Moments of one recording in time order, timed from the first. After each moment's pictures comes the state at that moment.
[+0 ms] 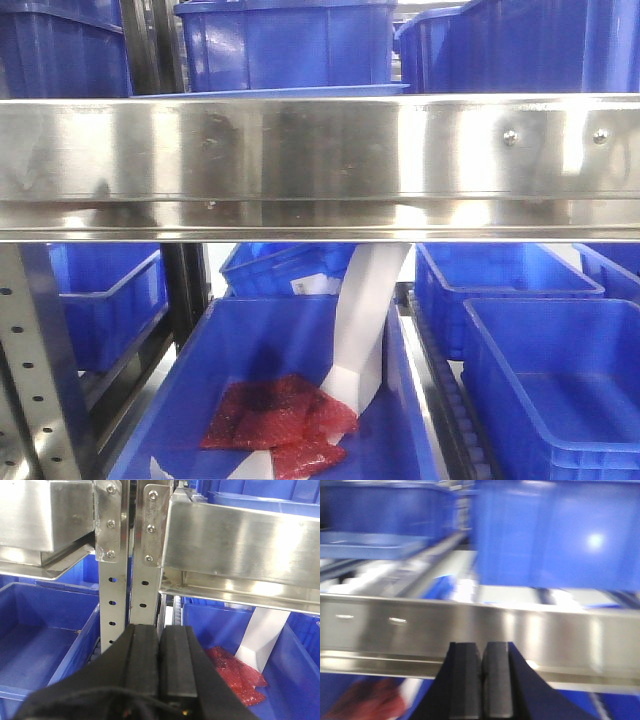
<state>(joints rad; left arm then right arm) 0.01 -0.01 0.03 -0.12 0.20 0.03 -0.03 0.13 -0.14 0.01 0.13 0.04</state>
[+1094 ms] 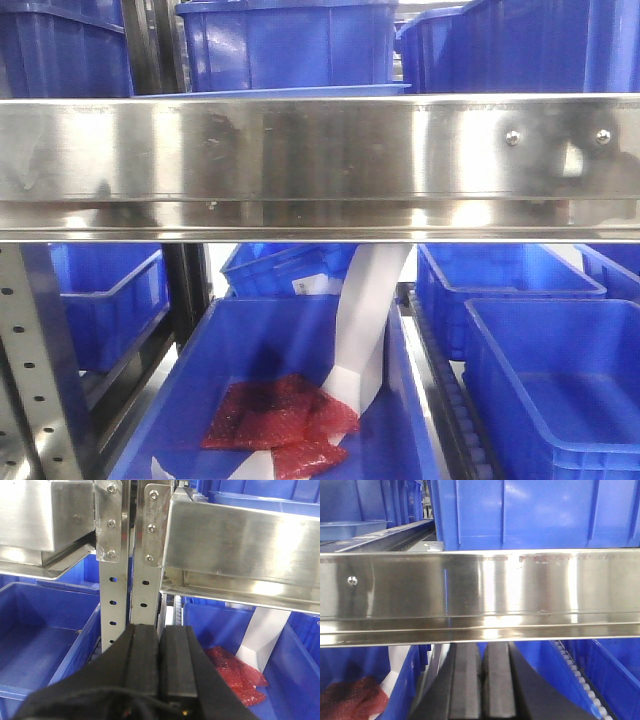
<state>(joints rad) 0.01 -0.01 0.03 -0.12 0.21 0.04 -0.10 -0.01 0.03 0.04 0.10 0.03</state>
